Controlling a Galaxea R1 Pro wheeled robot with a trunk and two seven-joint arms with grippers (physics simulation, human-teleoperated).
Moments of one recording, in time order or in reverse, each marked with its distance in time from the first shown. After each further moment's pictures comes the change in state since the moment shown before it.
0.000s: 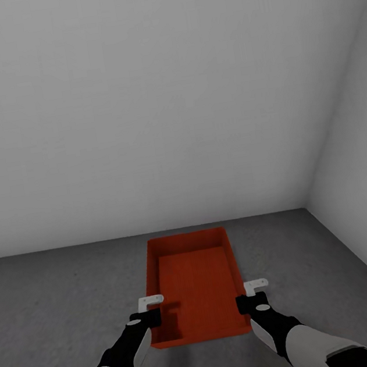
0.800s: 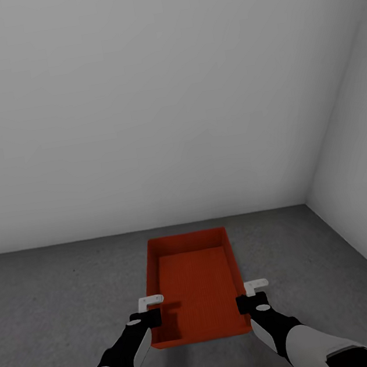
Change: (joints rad) left arm 0.000 0.000 0.001 -0.001 -0.001 0.000 0.000; right arm 0.000 0.000 -0.004 0.000 0.003 -0.002 0.001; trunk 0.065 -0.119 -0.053
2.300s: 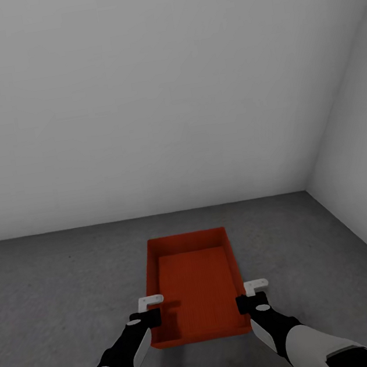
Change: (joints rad) left arm 0.000 0.001 -0.003 0.000 0.003 0.000 0.000; right arm 0.000 0.001 0.001 0.000 -0.001 0.000 -0.001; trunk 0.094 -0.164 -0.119
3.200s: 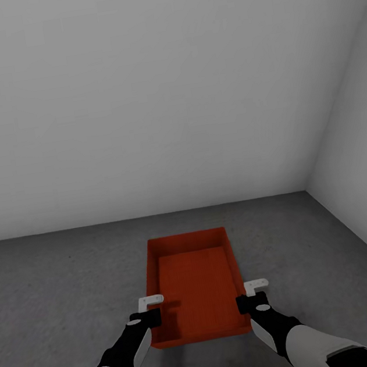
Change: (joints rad) left arm 0.000 -0.002 0.002 0.000 -0.002 0.000 0.000; right arm 0.000 -0.001 -0.005 0.000 0.004 0.000 0.003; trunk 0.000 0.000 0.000
